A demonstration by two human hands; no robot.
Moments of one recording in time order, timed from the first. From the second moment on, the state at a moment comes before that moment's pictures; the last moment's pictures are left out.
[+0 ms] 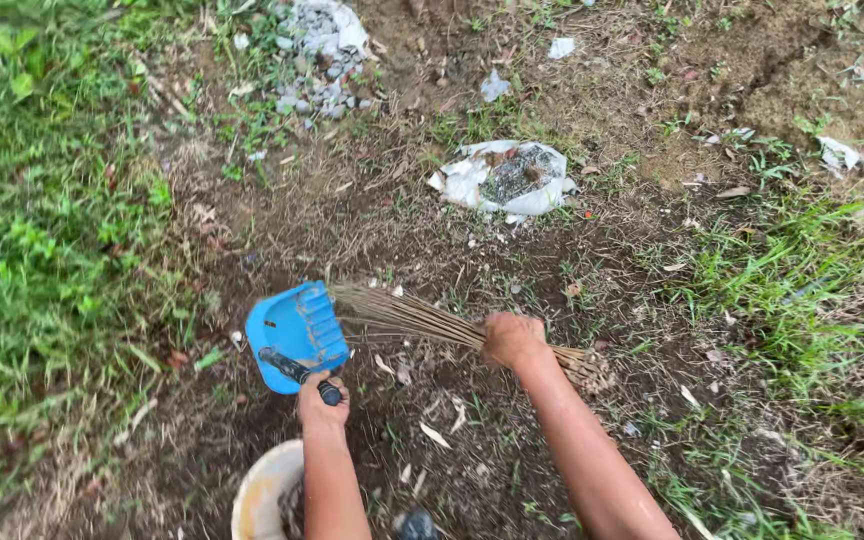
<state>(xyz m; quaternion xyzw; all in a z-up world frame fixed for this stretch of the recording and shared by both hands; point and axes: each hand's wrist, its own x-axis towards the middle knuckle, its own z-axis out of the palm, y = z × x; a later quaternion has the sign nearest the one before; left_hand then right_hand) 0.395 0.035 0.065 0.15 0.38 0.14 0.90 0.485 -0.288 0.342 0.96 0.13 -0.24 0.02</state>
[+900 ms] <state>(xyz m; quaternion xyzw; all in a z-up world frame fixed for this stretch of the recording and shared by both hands) 0.776 0.159 0.062 0.01 0.33 0.24 0.91 0.887 -0.144 0.327 0.97 0.12 -0.20 -0.03</state>
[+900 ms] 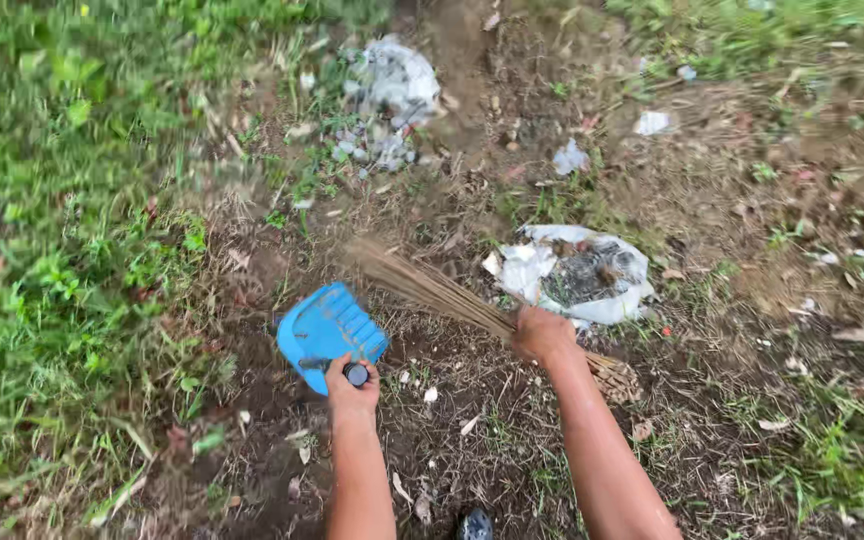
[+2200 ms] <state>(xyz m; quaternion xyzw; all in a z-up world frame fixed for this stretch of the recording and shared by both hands) 1.200 0.624 0.136 0.01 0.30 0.29 0.91 1.374 0.307 0.300 0.97 0.19 -0.16 -0.02</state>
